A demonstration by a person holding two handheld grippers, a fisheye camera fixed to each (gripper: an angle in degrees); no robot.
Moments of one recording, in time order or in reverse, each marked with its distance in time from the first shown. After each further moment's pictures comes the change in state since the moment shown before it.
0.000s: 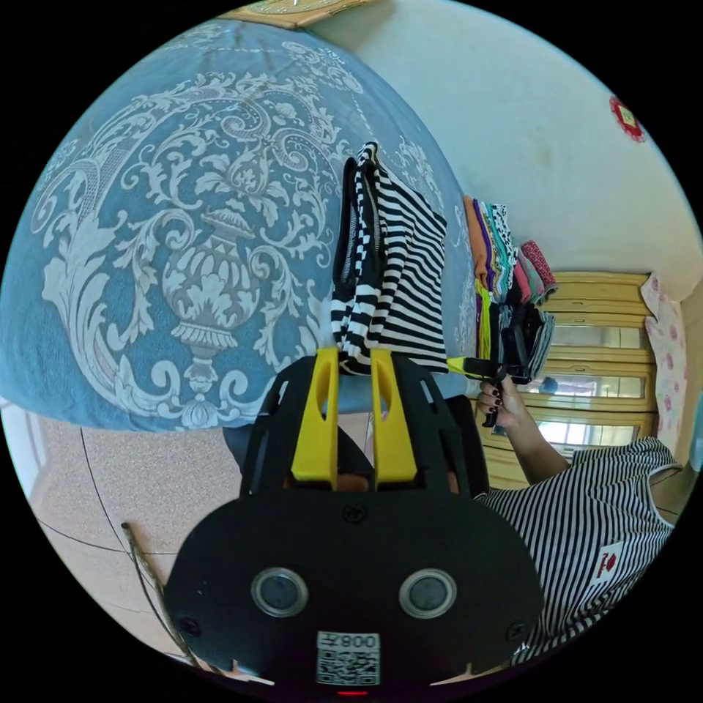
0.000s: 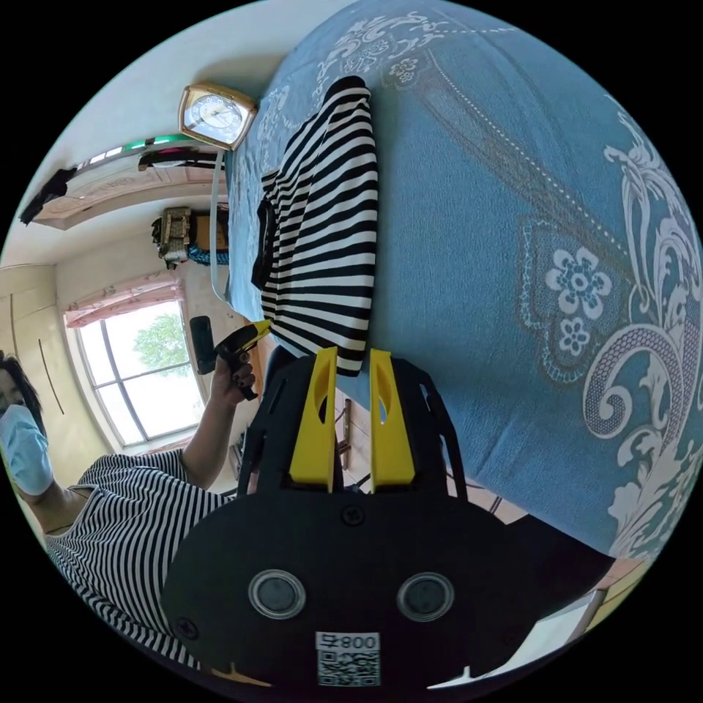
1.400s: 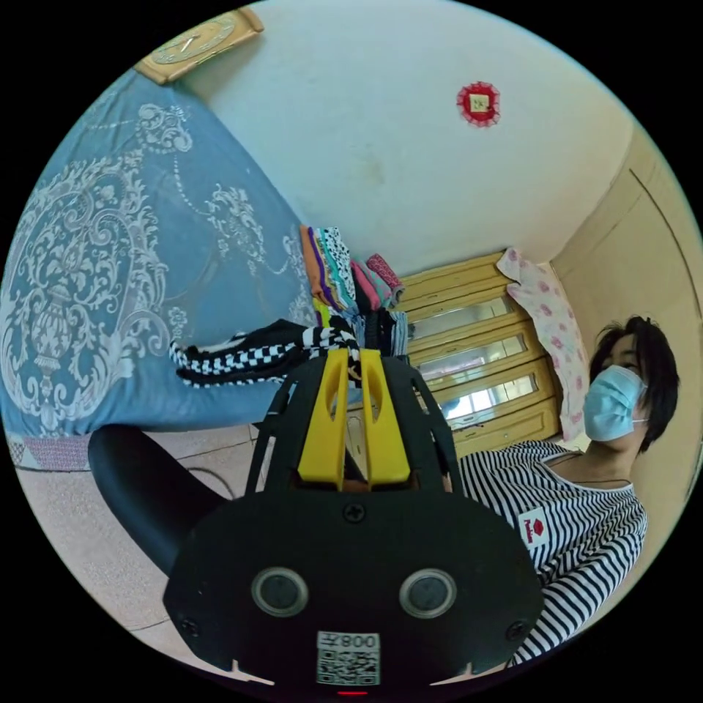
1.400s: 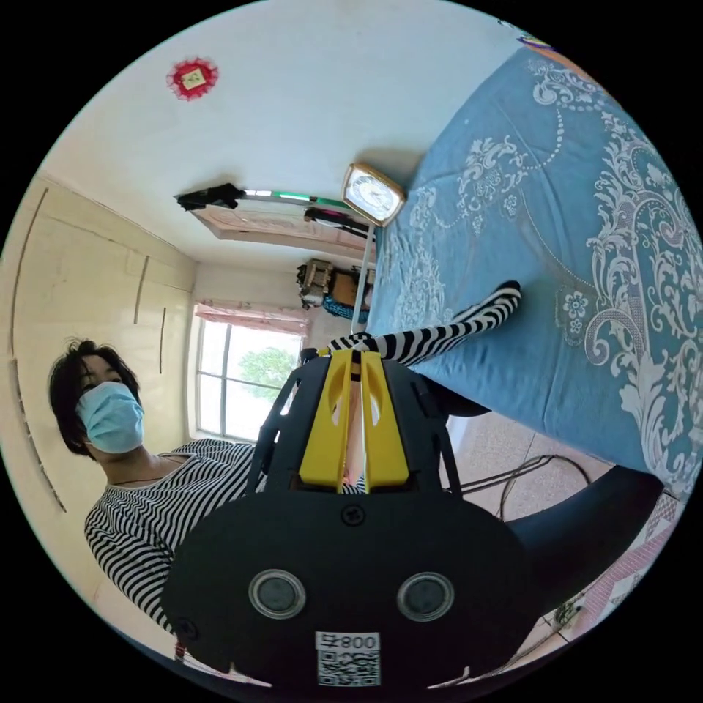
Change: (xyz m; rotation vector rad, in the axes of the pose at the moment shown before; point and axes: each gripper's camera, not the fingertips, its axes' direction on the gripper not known) left arm 0.155 -0.128 -0.199 0.174 0.481 0.248; right arm 0.232 0.312 -0.226 0.343 -0.468 -0.264
